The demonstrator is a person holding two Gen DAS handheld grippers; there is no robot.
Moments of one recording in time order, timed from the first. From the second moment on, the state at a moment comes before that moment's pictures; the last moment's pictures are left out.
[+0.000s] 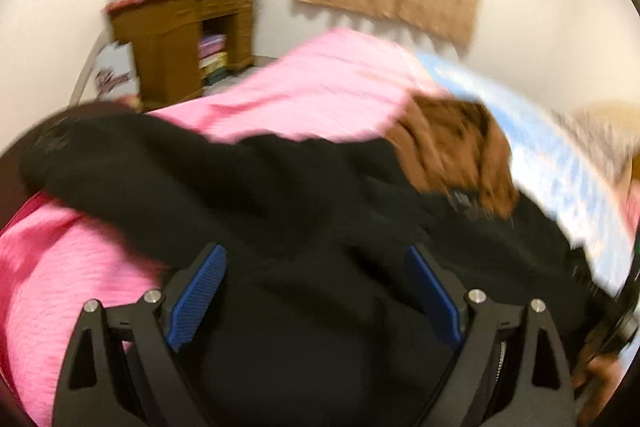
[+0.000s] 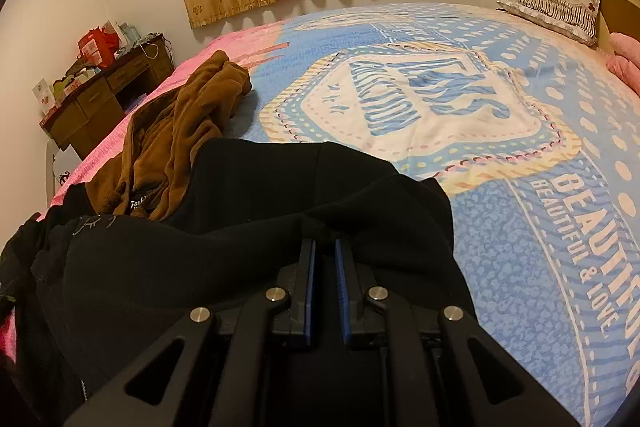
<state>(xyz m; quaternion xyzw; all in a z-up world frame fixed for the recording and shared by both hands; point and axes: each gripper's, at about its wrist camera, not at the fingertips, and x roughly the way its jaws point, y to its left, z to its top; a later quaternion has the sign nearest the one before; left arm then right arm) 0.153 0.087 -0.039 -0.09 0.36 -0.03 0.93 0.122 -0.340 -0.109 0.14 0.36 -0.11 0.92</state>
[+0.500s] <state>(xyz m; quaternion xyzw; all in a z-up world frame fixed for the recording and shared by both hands) 0.184 0.347 -0.031 -0.25 0.29 0.22 0.90 0.121 -0.342 -0.108 0.14 0.35 -0.11 0.92</state>
